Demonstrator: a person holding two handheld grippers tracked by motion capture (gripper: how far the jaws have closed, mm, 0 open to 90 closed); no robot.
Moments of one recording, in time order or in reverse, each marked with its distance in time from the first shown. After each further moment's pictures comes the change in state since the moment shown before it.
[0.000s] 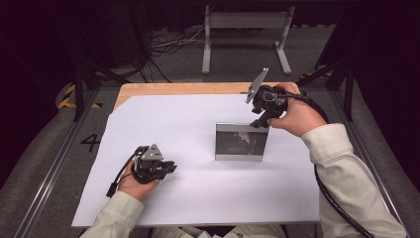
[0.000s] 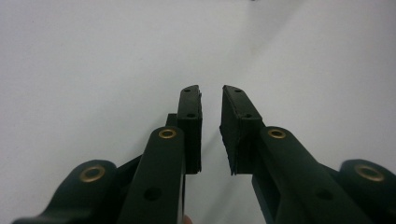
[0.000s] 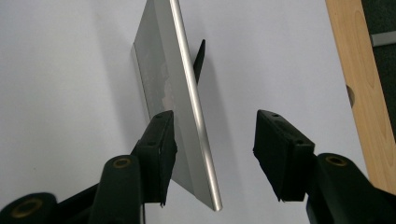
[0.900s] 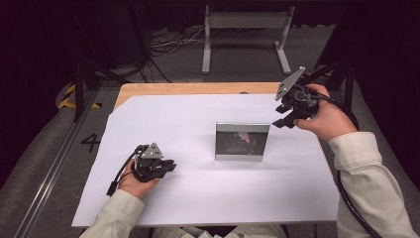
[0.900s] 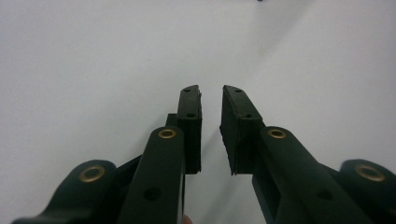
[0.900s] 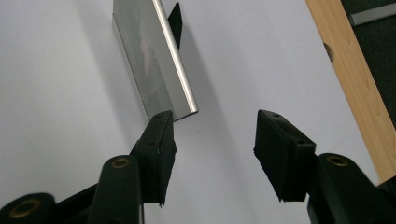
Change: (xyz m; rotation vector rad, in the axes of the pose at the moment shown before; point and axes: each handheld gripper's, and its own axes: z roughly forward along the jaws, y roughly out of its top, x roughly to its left) left arm 0.004 0.001 0.001 0.004 0.007 -0.003; right arm -0.007 -0.061 -0.026 -0.049 -0.044 0.120
